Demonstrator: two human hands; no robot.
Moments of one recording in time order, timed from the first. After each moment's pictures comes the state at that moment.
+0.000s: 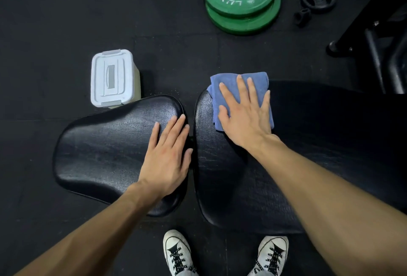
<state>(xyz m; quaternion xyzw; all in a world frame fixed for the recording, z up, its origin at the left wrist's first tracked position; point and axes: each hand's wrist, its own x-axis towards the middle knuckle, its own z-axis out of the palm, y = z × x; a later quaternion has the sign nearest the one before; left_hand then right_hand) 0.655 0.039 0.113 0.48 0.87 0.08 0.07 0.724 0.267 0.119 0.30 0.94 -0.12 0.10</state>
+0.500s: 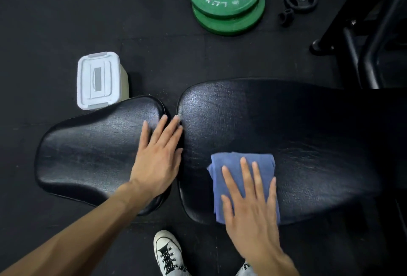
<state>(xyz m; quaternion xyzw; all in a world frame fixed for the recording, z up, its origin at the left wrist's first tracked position) 0.671 0.058 0.120 0.51 0.86 0.05 0.06 0.917 0.156 0.120 0.32 0.94 -0.10 0.08</state>
